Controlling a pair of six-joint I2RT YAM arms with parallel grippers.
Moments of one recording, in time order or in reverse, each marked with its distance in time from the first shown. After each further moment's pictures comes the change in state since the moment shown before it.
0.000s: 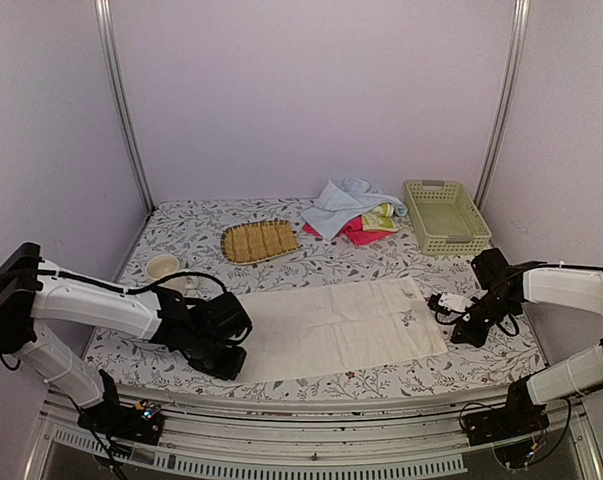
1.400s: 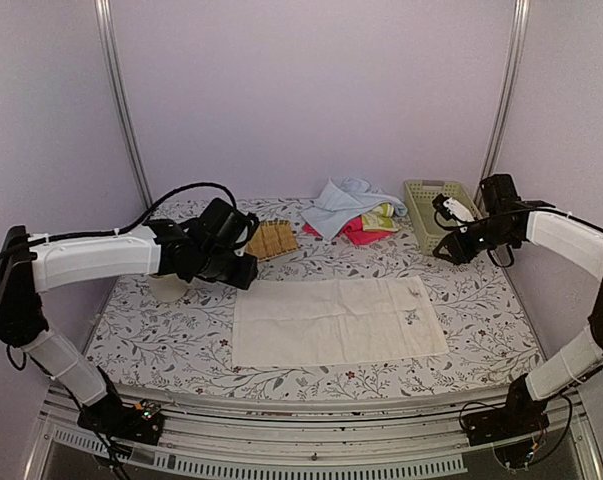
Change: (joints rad) left arm 0.268 0.096 0.435 0.076 -0.233 0.434; right arm -0.074 0.195 0.533 0.090 -0.158 0.338
